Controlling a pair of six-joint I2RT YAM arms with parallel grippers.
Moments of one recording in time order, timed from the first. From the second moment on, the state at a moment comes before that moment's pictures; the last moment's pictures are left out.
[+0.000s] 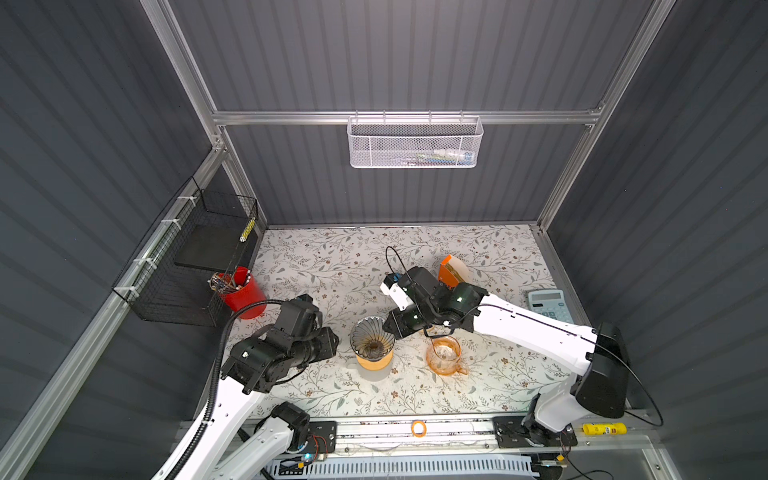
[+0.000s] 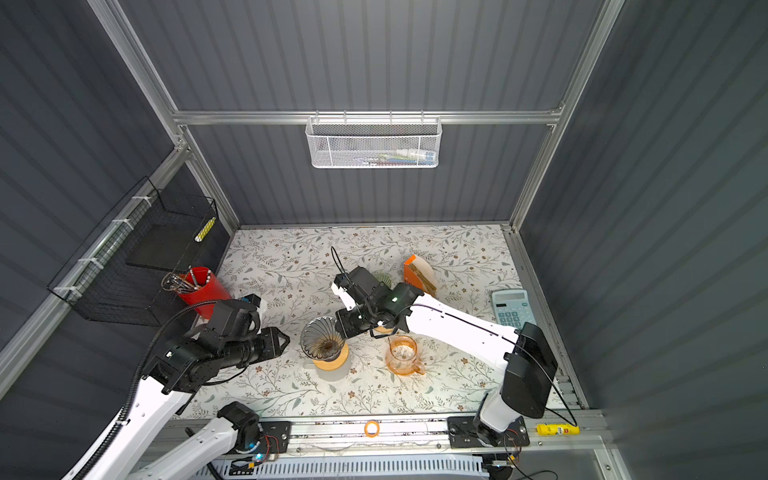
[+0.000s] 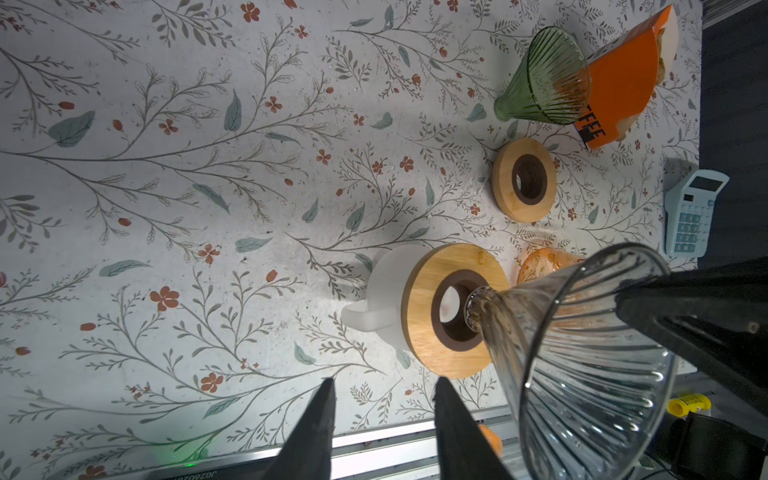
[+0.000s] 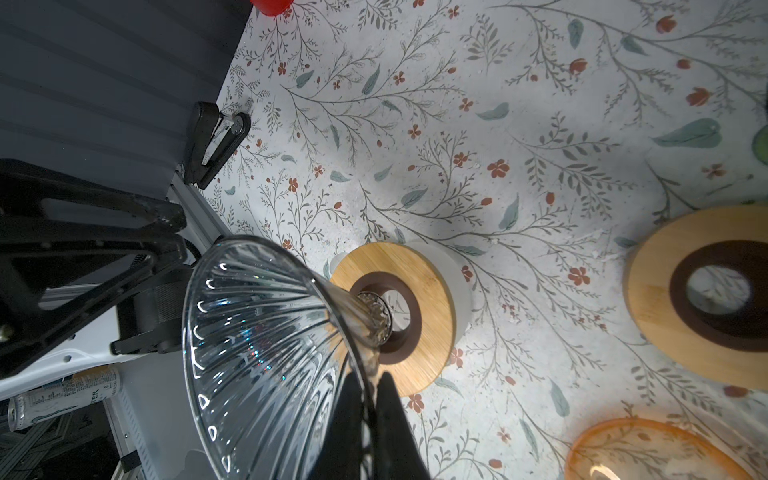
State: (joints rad) left arm -0.52 0.76 0.95 -1.14 0.04 -0.65; right arm 0.98 1.58 1.37 -0.66 -0.25 0.52
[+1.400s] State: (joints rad) left arm -0.52 0.75 0.88 -1.05 0.22 -0.59; right arm 0.98 1.64 1.31 -0.60 -0.26 0.56
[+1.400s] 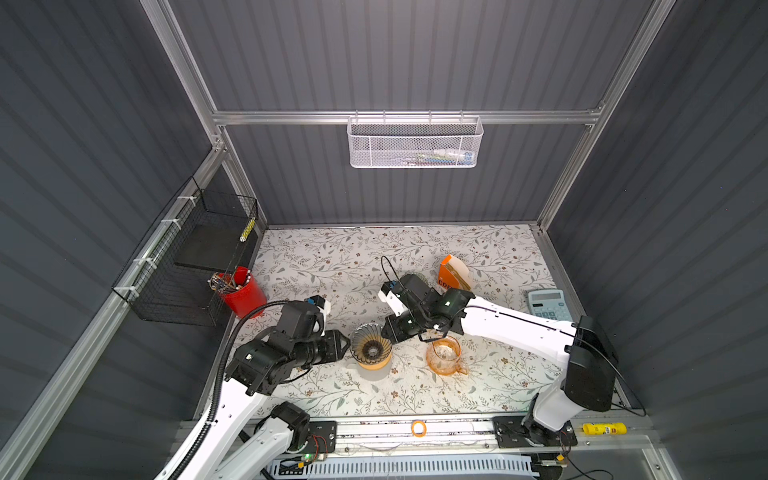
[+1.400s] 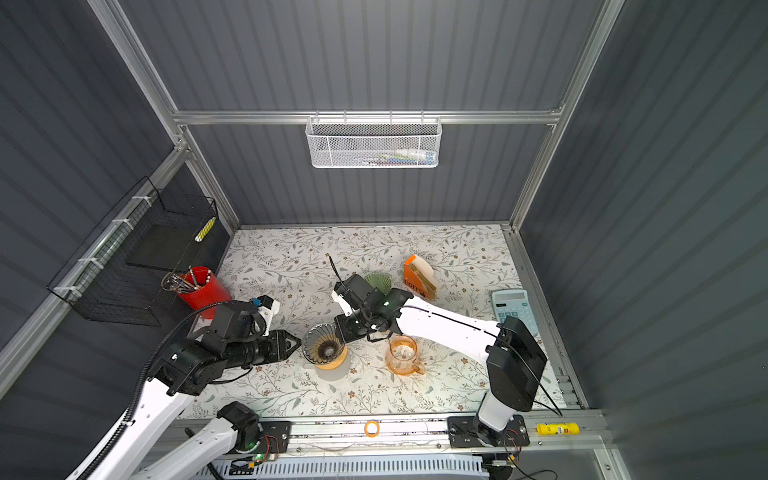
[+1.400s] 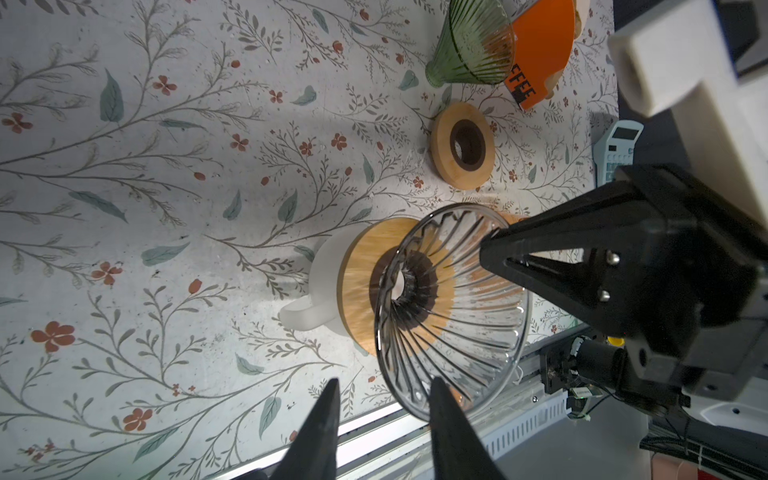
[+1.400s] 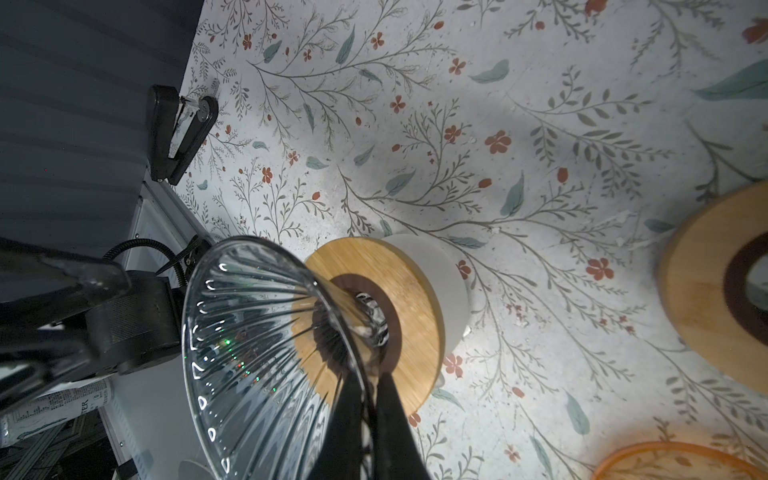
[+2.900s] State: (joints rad) left arm -0.52 0.79 0.77 -0.91 0.25 -0.63; right arm 0.98 1.66 1.31 -0.58 -0.27 0.58
